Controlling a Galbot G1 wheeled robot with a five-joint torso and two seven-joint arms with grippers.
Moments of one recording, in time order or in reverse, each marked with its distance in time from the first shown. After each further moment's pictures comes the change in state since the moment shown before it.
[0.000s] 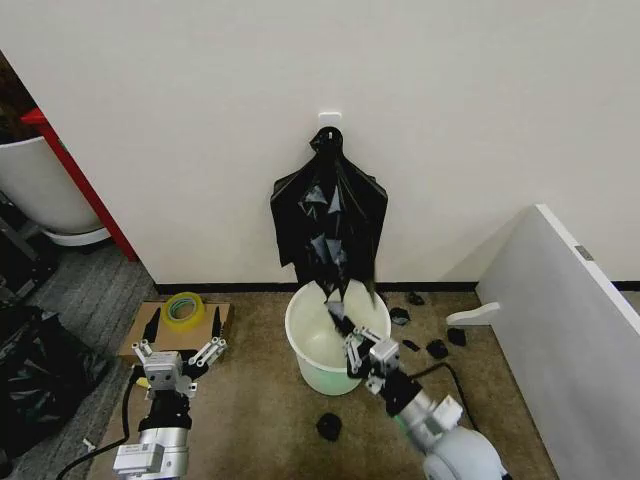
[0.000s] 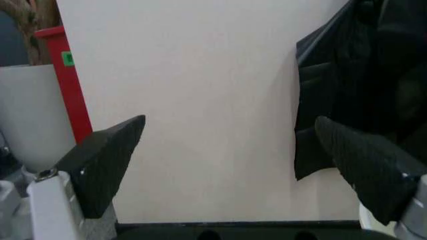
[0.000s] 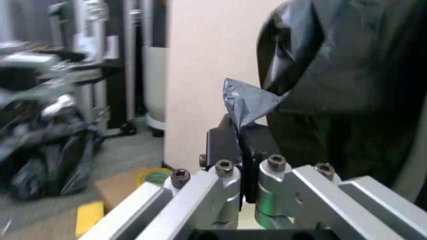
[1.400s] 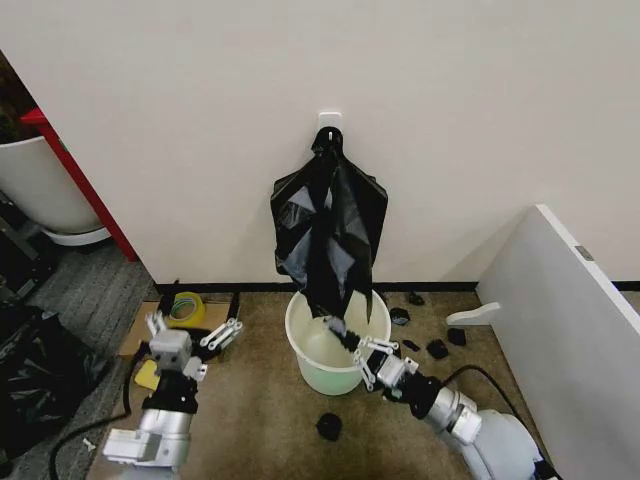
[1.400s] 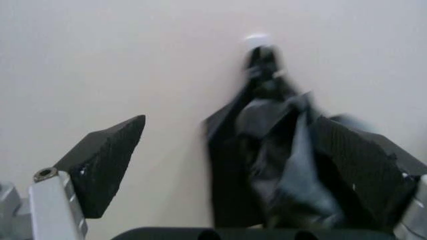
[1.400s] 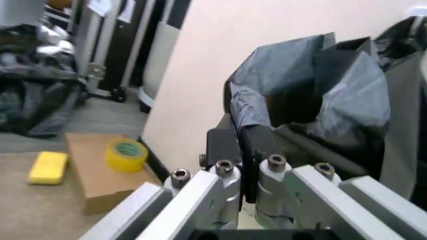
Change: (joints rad) left arm -0.082 0.227 0.047 -0.147 -0.162 0.068 0.089; right arm 0.043 0.004 0.129 -0.016 -0.161 0.066 -0.103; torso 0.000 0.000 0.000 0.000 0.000
